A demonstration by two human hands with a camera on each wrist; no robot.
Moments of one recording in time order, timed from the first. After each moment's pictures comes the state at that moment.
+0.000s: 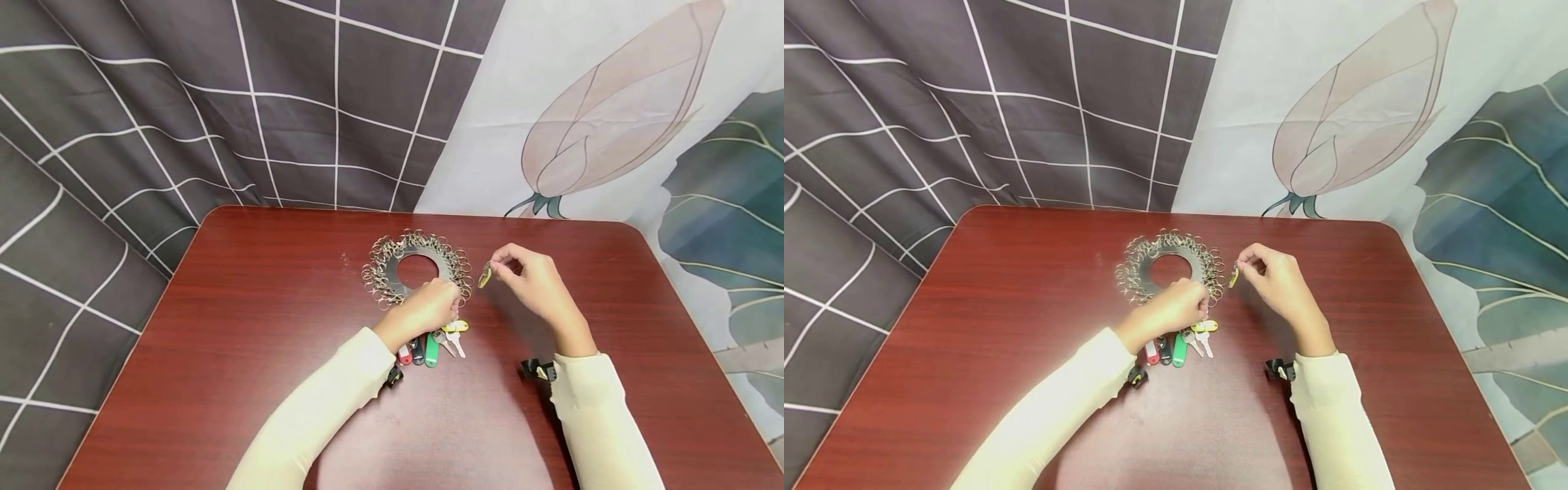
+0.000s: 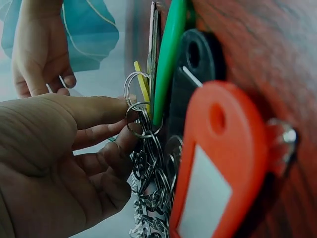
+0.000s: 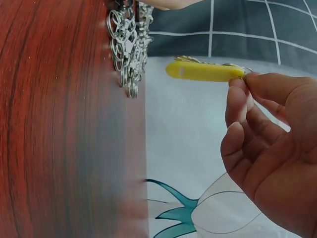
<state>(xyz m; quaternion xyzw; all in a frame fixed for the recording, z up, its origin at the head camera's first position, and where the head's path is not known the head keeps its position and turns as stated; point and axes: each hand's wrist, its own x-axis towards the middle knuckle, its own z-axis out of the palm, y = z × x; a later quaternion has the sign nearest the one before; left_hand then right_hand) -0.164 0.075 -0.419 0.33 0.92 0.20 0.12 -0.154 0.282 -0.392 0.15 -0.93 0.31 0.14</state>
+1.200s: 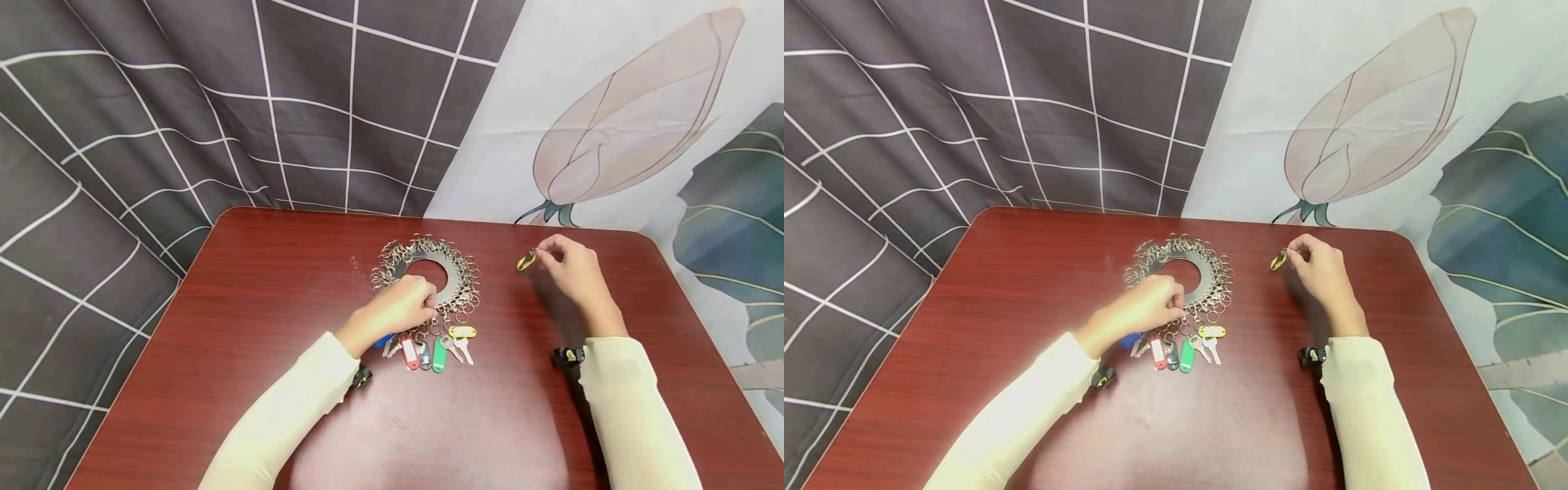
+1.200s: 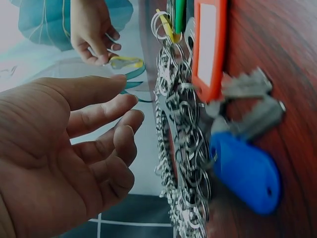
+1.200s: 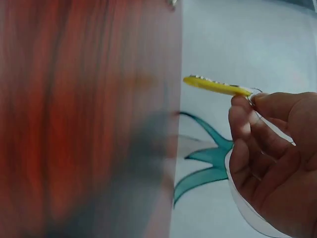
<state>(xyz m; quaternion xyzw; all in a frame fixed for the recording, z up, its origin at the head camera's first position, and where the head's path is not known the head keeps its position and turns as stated) -0.164 0.012 -0.402 0.34 0.91 0.21 0.07 -0.189 0.342 -0.406 0.05 -0.95 0.28 0.14</state>
